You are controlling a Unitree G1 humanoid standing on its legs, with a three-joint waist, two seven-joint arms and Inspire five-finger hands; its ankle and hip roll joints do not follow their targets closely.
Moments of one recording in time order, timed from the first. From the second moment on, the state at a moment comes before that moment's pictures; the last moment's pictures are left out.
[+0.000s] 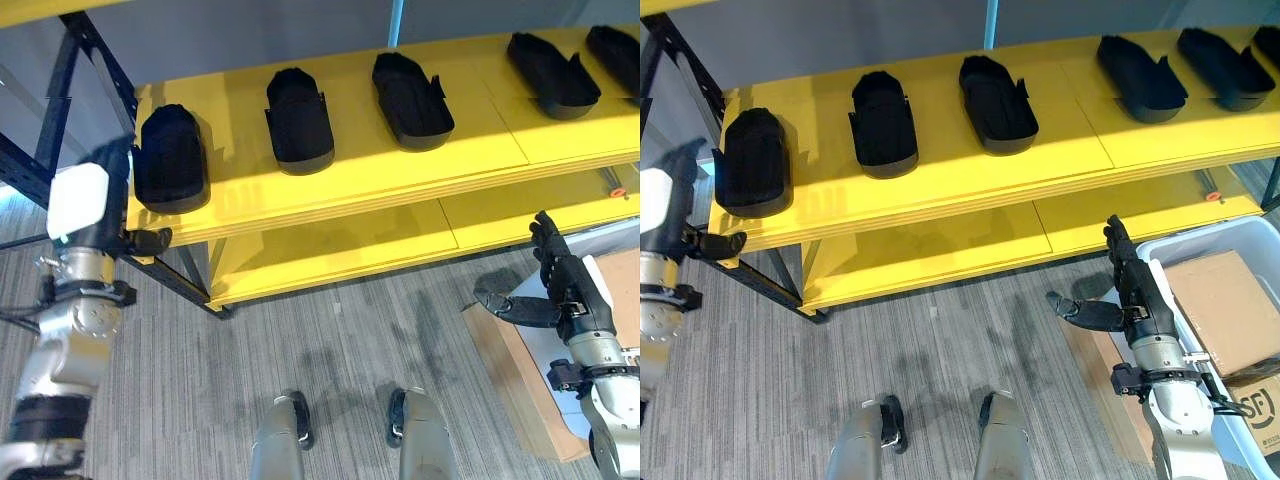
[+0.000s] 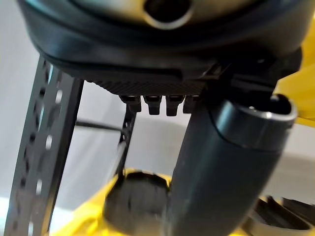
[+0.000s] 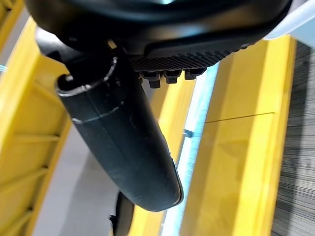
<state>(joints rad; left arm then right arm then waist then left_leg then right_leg) -0.19 0.73 0.15 0.15 0.44 -0.05 0.23 0.18 -0.52 -0.24 -0.15 0.24 -0.13 0.06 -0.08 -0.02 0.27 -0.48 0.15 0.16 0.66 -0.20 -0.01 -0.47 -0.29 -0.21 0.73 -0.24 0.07</state>
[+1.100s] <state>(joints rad) 0.04 0.60 -0.01 0.06 0.50 -0.15 0.16 0.23 -0.48 -0.23 -0.15 0.24 -0.13 0.02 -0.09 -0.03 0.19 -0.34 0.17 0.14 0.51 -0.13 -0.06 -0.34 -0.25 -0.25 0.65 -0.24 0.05</state>
